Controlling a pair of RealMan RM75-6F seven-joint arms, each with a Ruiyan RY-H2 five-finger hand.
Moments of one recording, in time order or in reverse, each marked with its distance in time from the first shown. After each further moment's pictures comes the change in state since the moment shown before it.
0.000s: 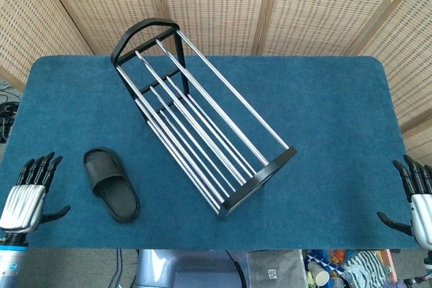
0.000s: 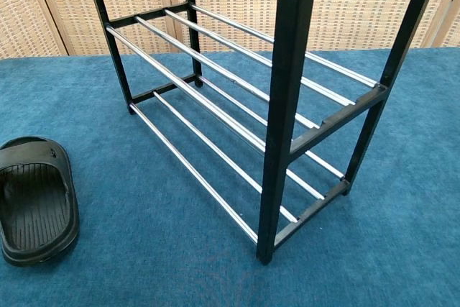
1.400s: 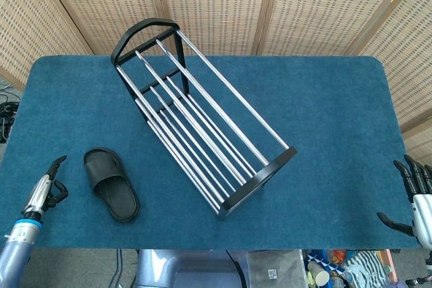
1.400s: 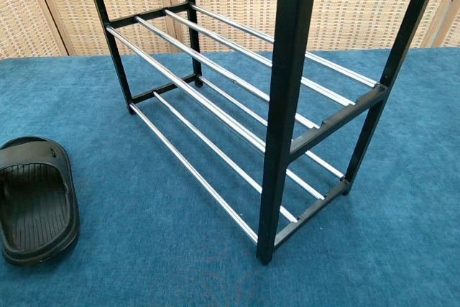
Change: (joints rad) left arm -0.120 -0.126 -0.119 0.252 -0.332 -0.464 -0.740; right arm -0.001 0.019 -0.003 -0.007 -0.007 -0.003 0.048
